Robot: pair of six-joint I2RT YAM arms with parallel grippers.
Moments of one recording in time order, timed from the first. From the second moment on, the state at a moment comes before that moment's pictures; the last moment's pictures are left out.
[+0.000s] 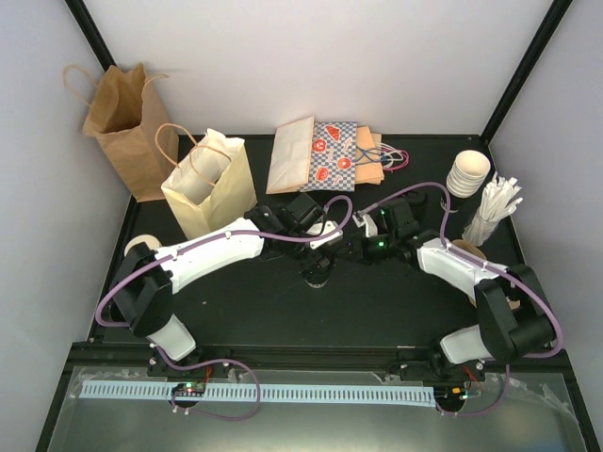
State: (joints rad) left arm -0.86 1.61 1.25 -0.75 0.14 0.12; right arm 0.43 1.41 0.72 -0.19 -0.78 0.53
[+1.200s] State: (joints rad) left arm -0.86 1.61 1.27 -0.79 0.14 0.13; right arm 0.45 1.19 0.80 -0.35 -0.53 0.43
